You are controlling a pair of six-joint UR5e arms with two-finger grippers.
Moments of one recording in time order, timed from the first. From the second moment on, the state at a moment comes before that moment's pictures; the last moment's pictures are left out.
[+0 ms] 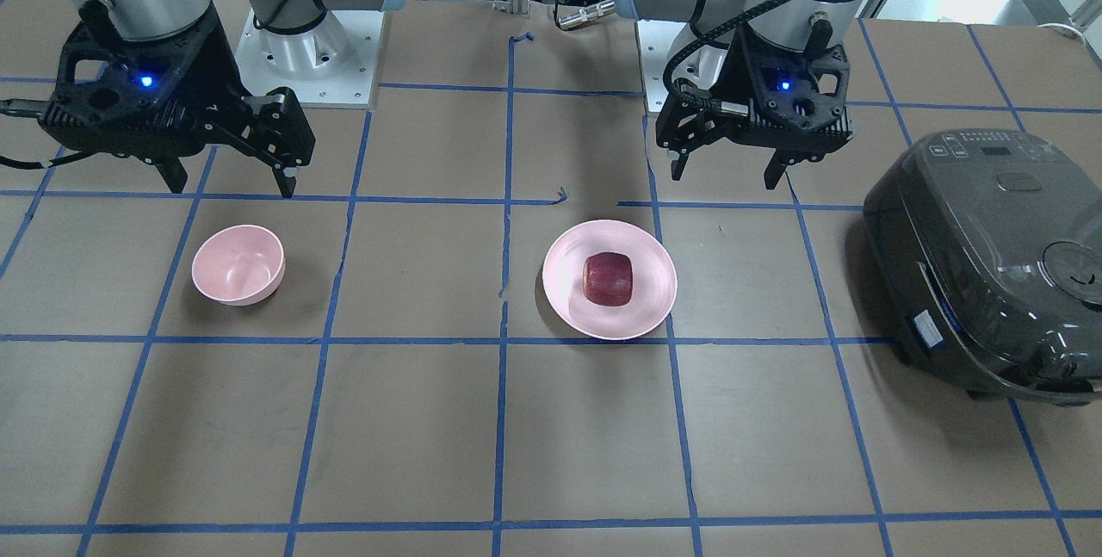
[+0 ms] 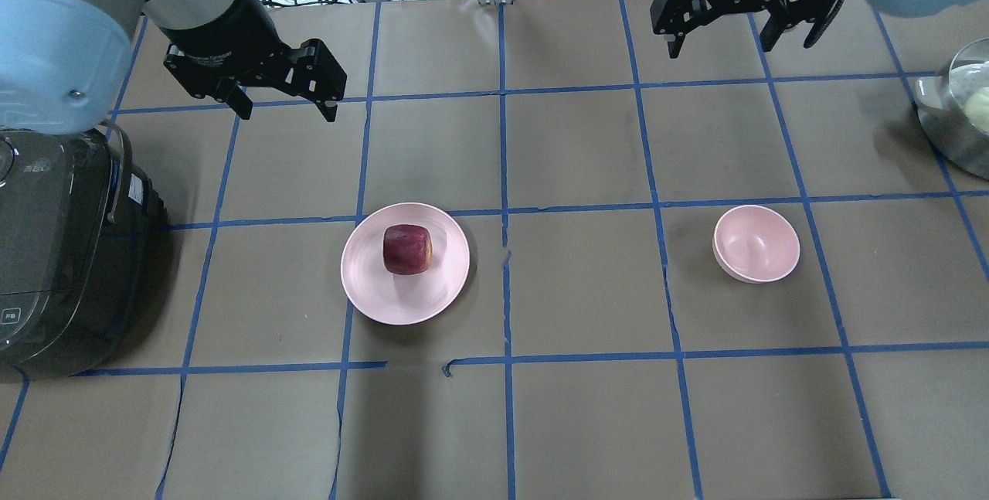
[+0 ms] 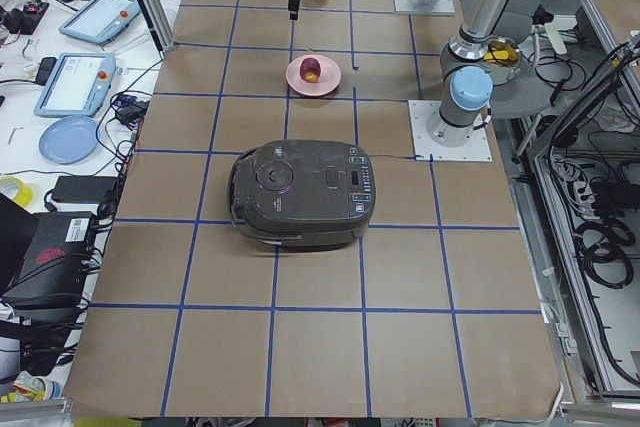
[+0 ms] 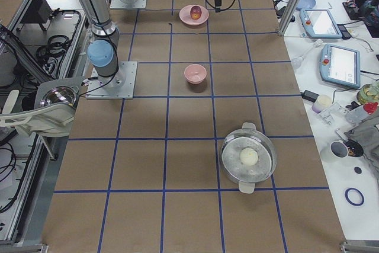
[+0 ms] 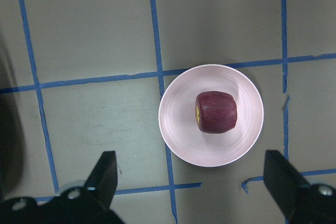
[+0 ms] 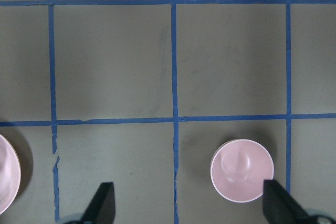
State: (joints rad) left arm -1.62 -1.59 -1.56 -1.48 1.56 0.03; right arm 1.61 -1.49 1.42 -1.63 -1.62 0.05
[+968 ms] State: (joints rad) left arm -1.68 -1.66 -1.78 -1.26 1.50 -0.01; right arm 1.58 -1.48 1.45 -1.63 -1.62 0.02
